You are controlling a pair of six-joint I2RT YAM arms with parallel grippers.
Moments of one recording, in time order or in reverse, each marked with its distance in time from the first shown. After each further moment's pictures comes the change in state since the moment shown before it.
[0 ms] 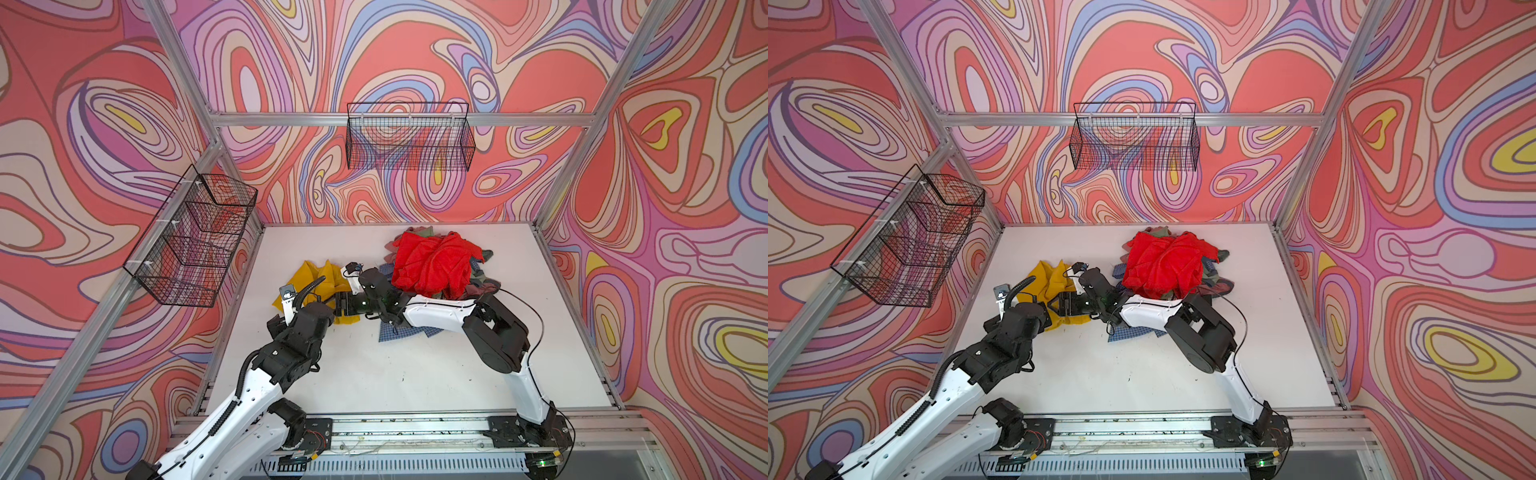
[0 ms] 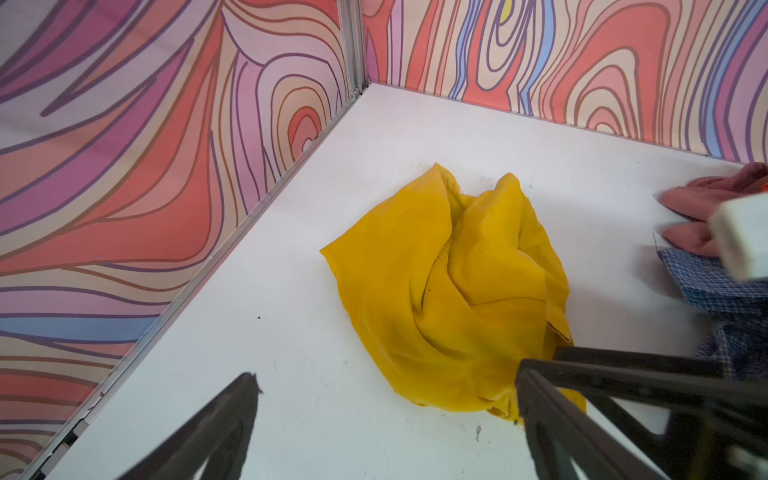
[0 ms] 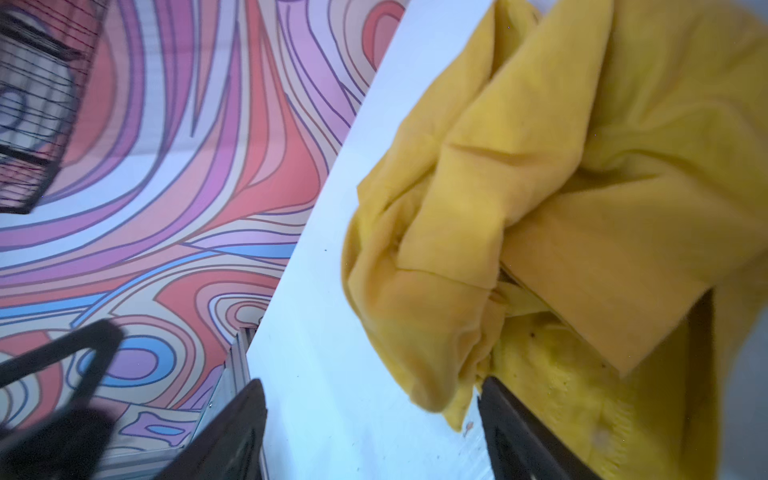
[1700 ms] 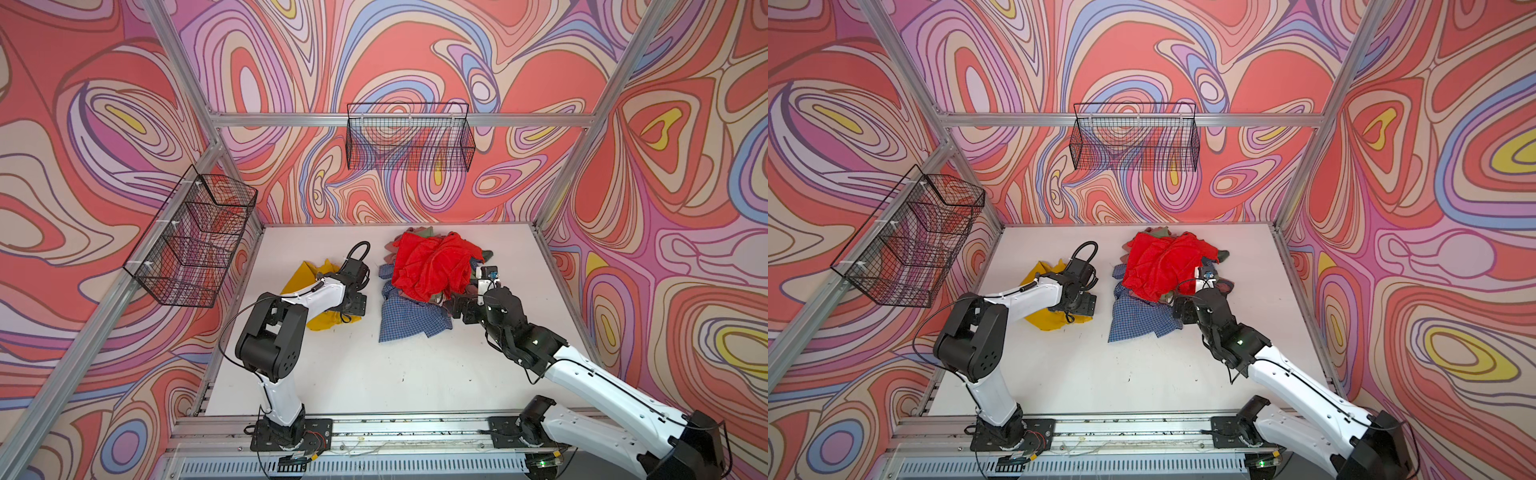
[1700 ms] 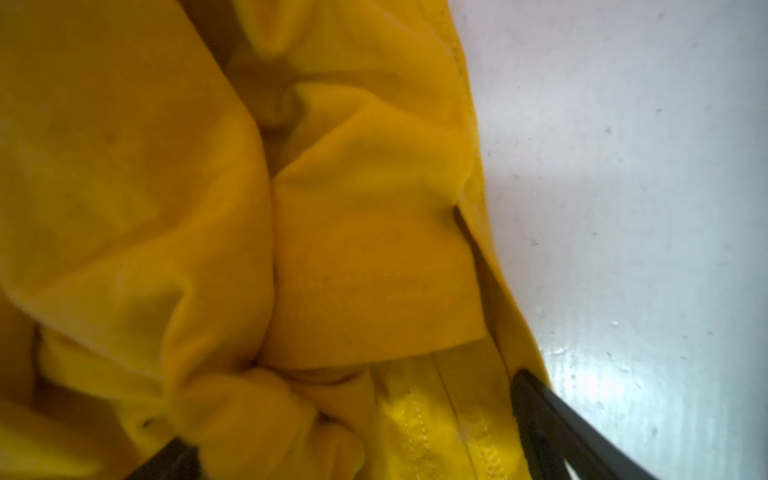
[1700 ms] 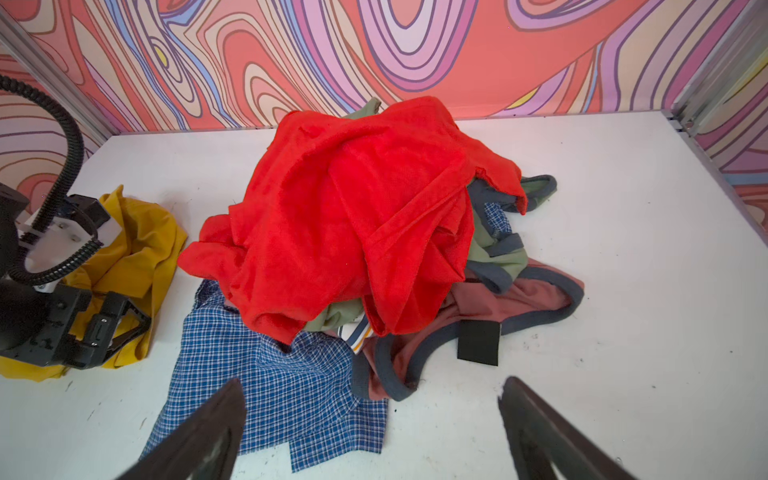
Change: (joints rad) left arm 0.109 1.012 0.502 -0.063 0.502 0.277; right arm -0.291 -1.164 -0.801 -0.459 0.704 -0.412
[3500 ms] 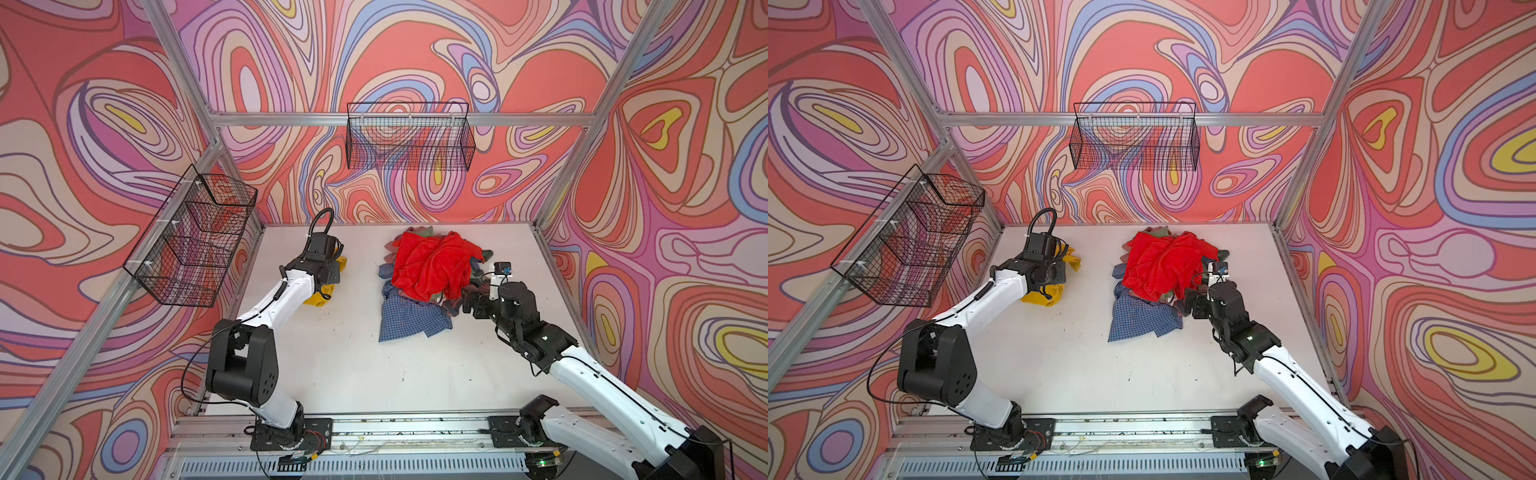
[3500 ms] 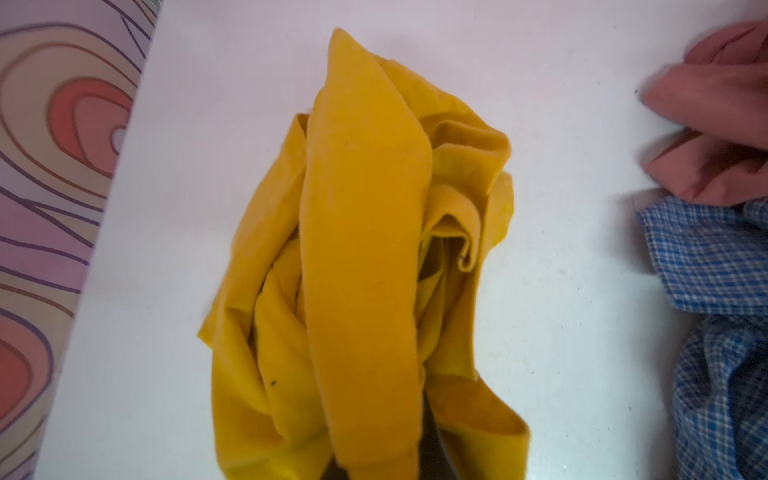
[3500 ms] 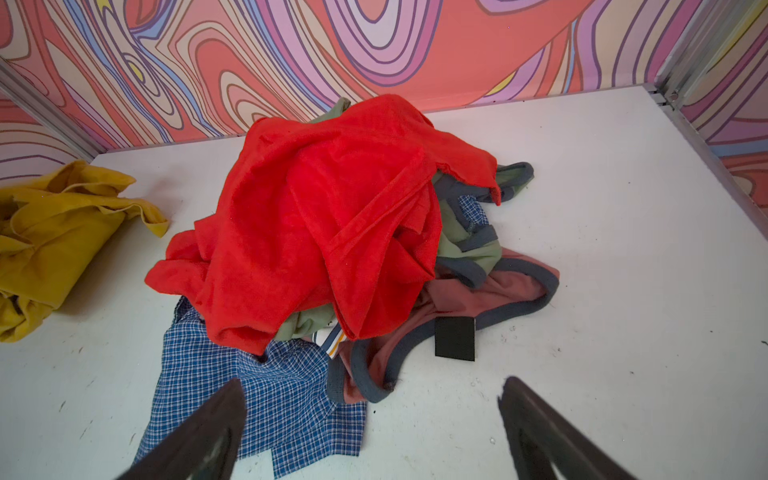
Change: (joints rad) left arm 0.183 -0.222 0.094 0.093 -0.015 0.080; right arm -0.152 -0.027 -0.005 -0.018 -0.133 0.003
